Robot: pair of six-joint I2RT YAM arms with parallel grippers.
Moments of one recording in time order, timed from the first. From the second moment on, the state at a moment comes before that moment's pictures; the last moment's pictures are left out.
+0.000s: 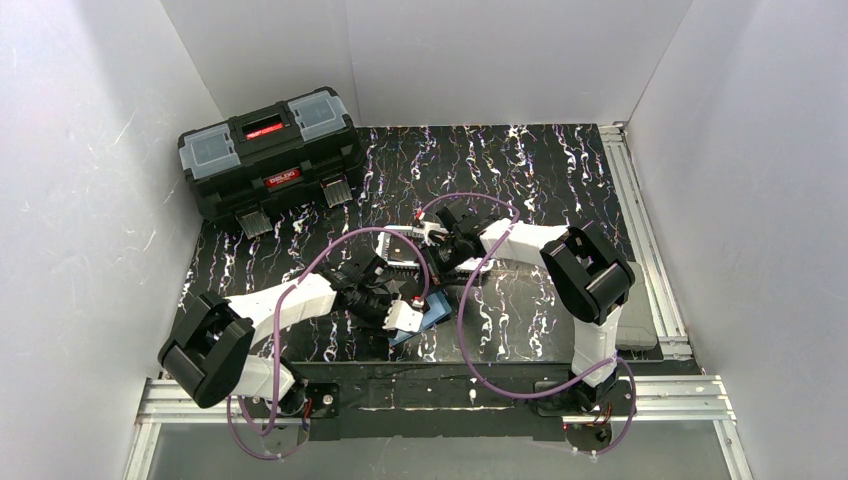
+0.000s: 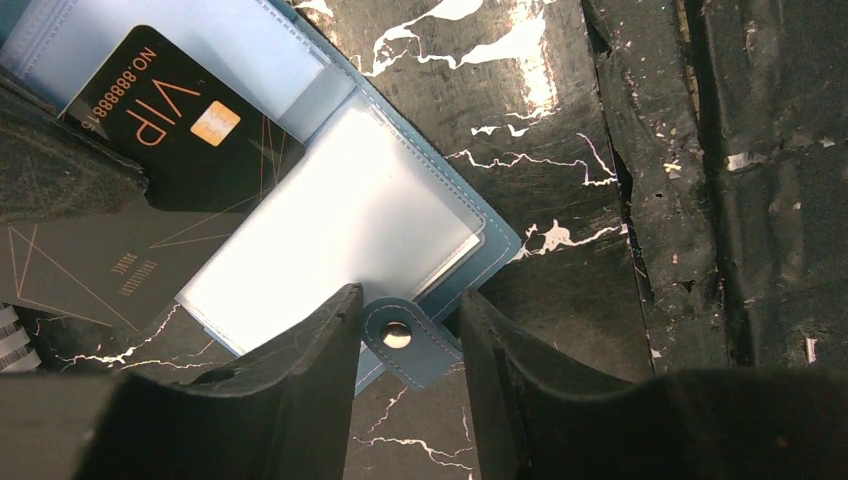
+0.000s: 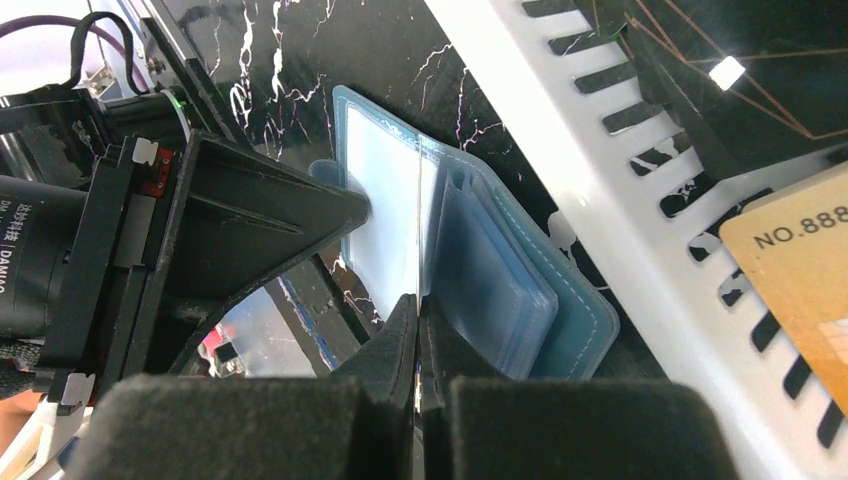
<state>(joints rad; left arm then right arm) -0.69 1.35 0.65 -0.56 0.53 1.14 0.73 1.92 1.17 -0.32 -0.75 0.39</state>
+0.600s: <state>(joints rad) -0.70 1.35 0.65 -0.56 0.51 1.14 0.70 1.91 1.14 -0.25 -0.78 0.43</state>
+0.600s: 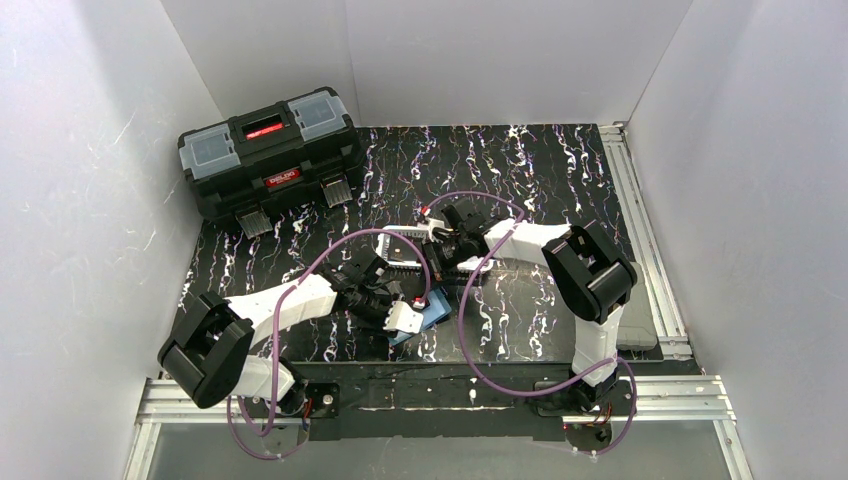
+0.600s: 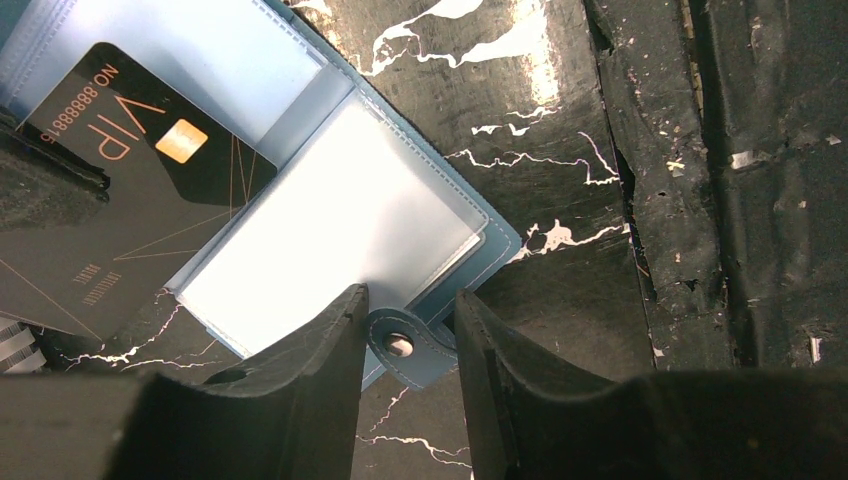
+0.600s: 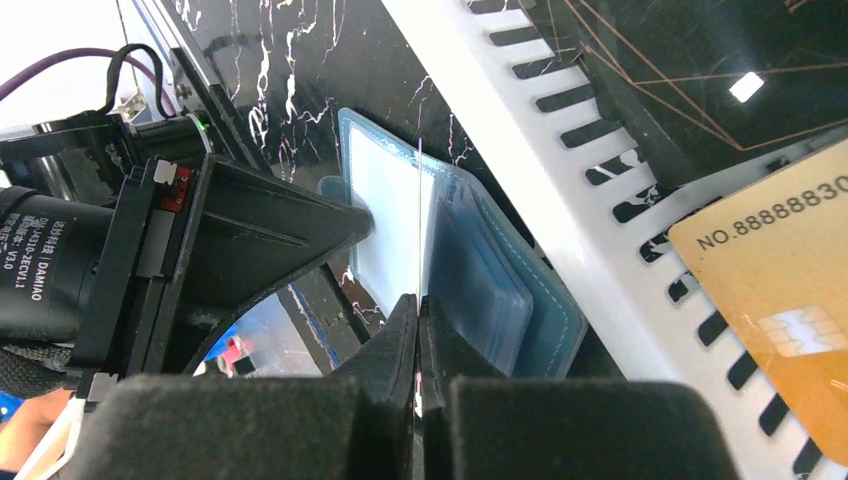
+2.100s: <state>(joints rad) -0.72 1.35 0.66 -0.56 0.48 1.12 0.74 1.93 1.13 -0.30 -0.77 0.39</state>
